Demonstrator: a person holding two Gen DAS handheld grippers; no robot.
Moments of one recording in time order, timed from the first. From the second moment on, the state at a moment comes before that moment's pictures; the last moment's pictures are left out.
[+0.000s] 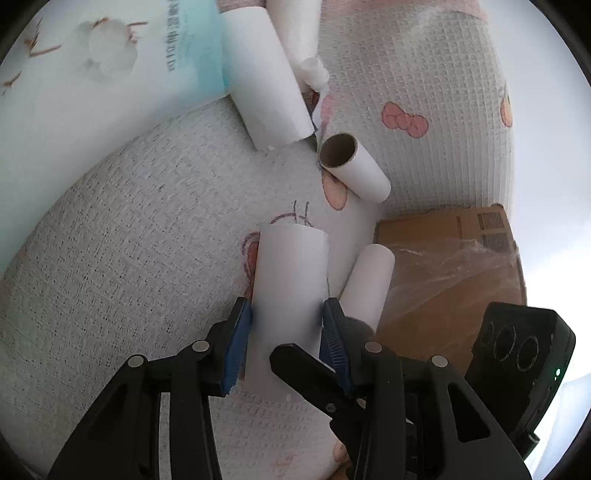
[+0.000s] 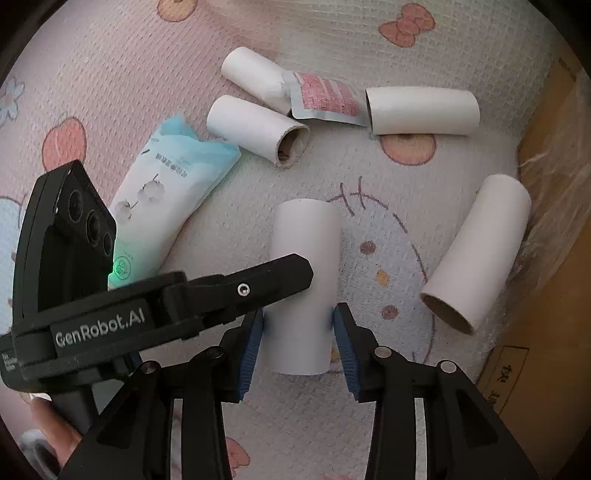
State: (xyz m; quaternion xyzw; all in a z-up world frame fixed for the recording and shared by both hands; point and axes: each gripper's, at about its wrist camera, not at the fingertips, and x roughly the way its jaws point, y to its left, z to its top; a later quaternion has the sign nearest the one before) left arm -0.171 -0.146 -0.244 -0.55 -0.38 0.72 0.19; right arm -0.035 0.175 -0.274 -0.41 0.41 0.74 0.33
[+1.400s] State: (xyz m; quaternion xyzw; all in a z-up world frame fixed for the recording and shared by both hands) left arm -0.085 -0.086 -0.028 -0.35 -0.15 0.88 0.29; right arm 0.032 0.080 -0.135 -0.22 0.26 0.86 0.39
